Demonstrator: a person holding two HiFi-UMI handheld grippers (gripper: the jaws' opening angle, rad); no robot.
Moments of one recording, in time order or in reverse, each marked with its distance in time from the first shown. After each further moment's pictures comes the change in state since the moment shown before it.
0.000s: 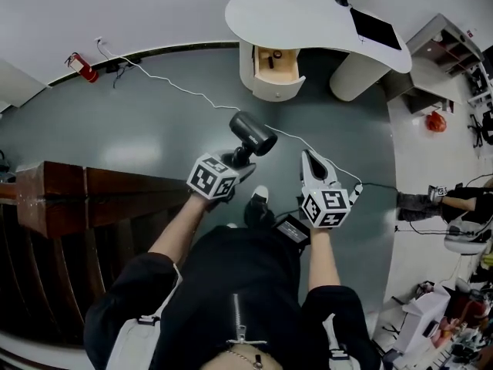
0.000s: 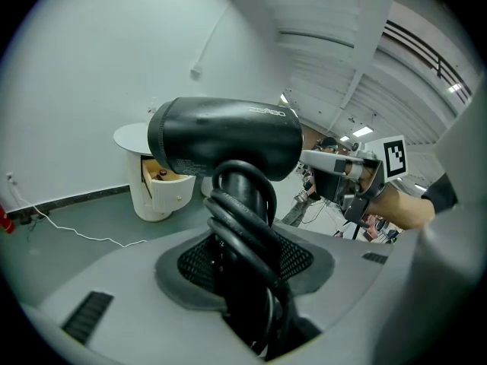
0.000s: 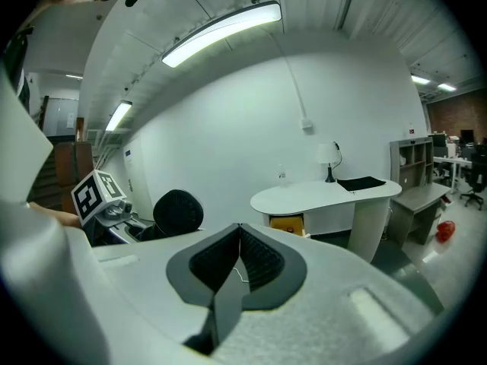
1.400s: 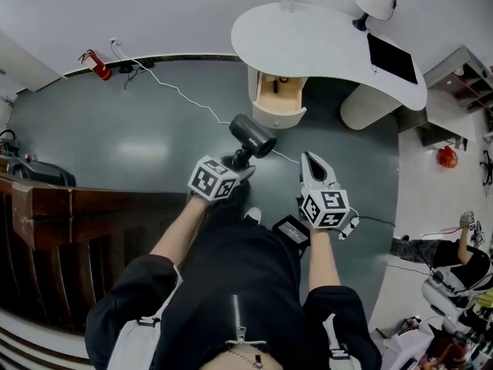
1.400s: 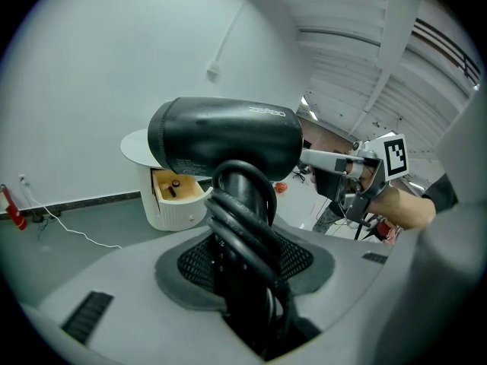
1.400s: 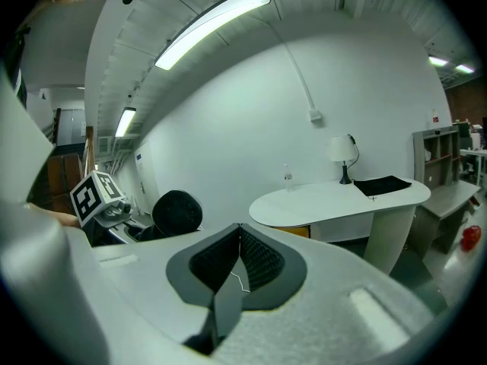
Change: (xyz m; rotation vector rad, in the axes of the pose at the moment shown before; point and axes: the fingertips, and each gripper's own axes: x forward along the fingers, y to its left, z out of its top) left arm 0.080 0.056 0.101 -0.071 -0.018 0.125; right arm 0.105 -0.108 0.050 -0.003 0.016 0.133
